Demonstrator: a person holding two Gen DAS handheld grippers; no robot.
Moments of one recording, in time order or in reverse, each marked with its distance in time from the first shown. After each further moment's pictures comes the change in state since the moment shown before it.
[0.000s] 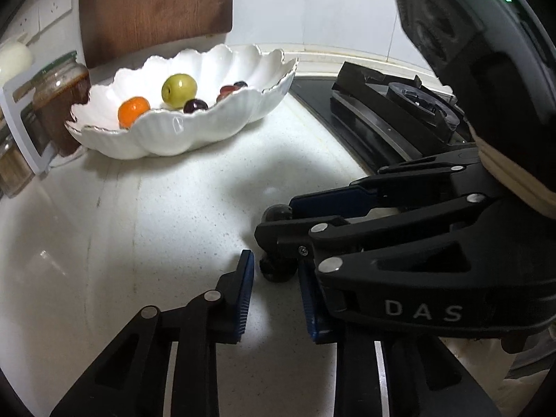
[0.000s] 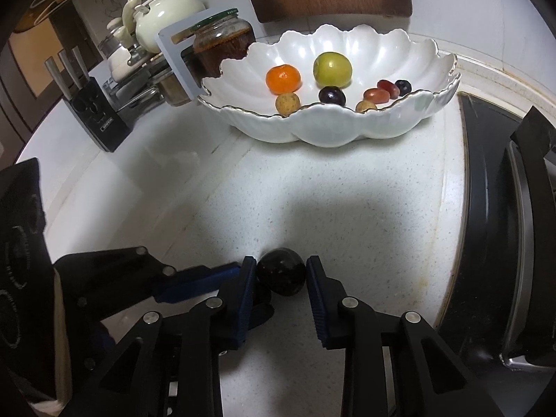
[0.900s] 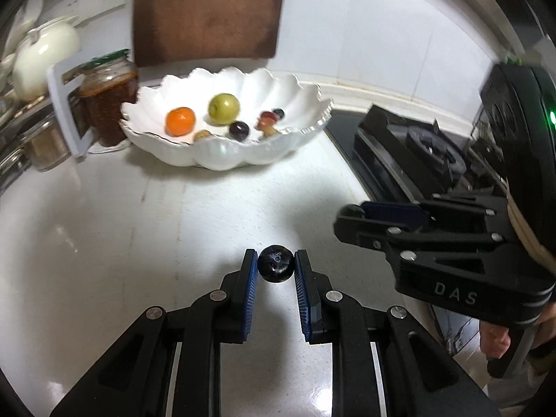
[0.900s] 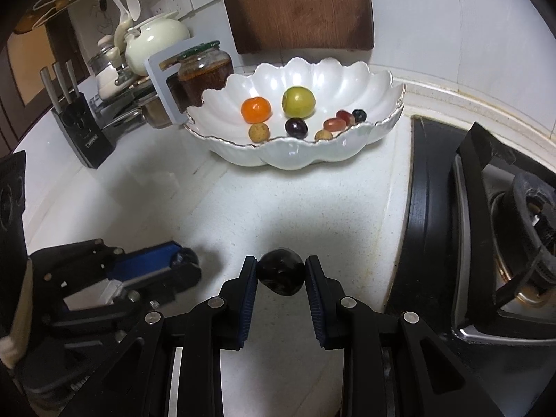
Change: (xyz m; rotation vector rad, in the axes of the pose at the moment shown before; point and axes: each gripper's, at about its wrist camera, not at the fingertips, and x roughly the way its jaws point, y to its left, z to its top) left arm -0.046 0.017 0.004 -0.156 -0.079 0.060; right arm -0.047 0.002 -0.012 0.009 -0.109 -0.137
